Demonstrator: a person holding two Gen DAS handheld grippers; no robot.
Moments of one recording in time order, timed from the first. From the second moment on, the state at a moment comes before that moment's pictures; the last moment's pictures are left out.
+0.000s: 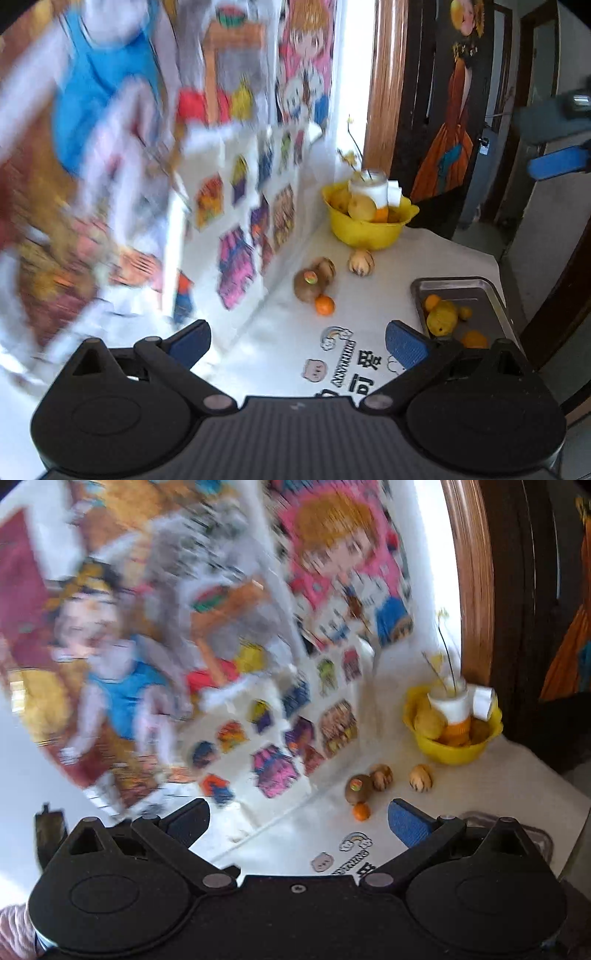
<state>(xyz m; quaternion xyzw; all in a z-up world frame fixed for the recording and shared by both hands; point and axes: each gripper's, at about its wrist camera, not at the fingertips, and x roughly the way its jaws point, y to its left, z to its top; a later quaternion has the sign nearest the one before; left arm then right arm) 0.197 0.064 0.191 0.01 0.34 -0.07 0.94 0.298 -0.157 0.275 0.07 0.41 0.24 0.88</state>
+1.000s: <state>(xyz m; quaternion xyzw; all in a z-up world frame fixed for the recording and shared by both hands) 0.345 0.001 0.009 -0.03 0.33 -0.03 0.94 0.544 -0.162 0.018 0.24 0.56 0.18 0.77</state>
